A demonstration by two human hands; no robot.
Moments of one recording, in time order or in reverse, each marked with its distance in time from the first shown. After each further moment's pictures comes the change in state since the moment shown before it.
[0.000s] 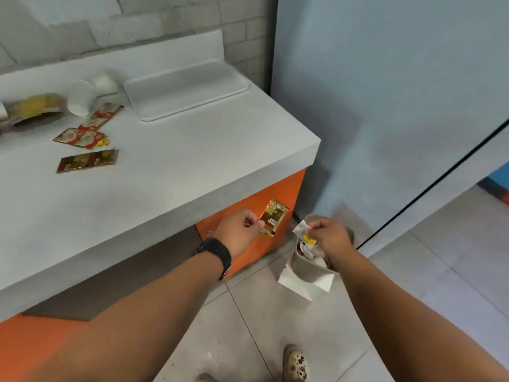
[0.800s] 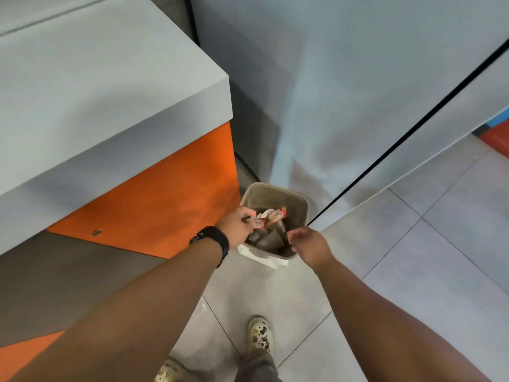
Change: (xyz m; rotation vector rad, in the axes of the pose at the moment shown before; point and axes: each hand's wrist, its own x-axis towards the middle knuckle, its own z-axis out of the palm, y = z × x) left_hand 0.124 0.014 0.259 0.164 -0.367 -0.141; right_hand 0.126 0.193 -0.089 -0.404 -0.132 0.083
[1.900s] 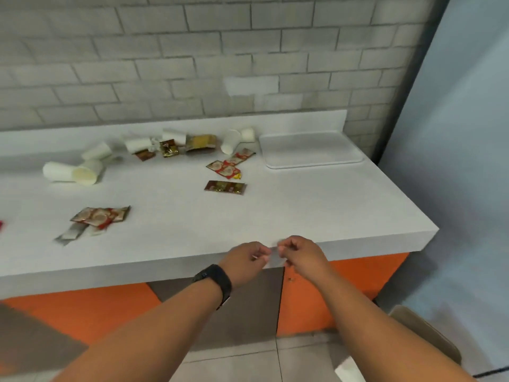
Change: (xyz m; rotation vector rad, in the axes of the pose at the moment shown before) left_hand -0.293 -0.168 -0.287 -0.131 0.509 0.026; right_hand -0.210 -0.400 0.124 0.076 -0.283 -0.653
